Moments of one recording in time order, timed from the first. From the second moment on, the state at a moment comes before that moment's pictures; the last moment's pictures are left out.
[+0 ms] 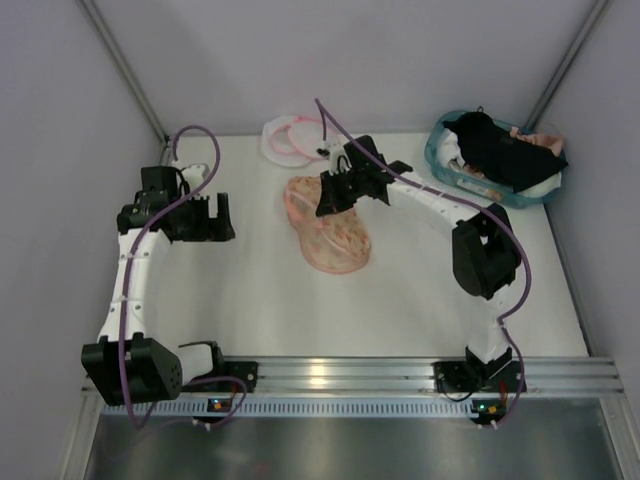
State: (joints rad) left arm 0.11 1.22 1.20 -0.94 0.27 0.07; right arm 0.58 2.01 1.66 -0.44 -0.48 0.17
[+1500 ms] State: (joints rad) left arm -0.16 1.50 1.24 -0.88 0.45 0.21; right arm 0.26 1.63 0.91 -0.21 -0.51 0.35
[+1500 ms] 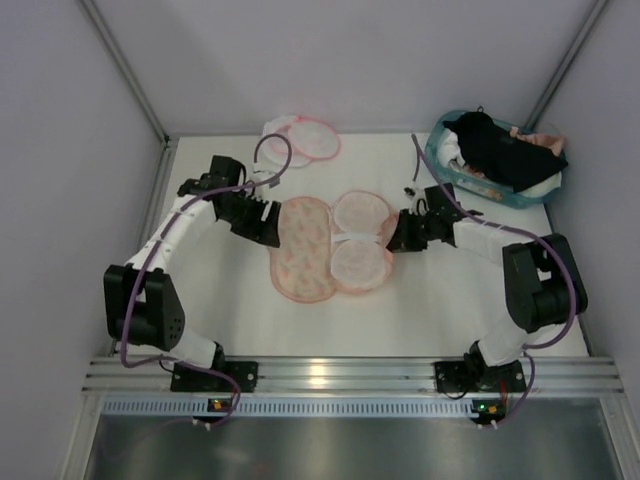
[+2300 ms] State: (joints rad) left arm -0.27 1.87 1.26 -0.81 0.35 0.11; right arm 0.36 1.55 0.96 -0.26 -0.60 0.26
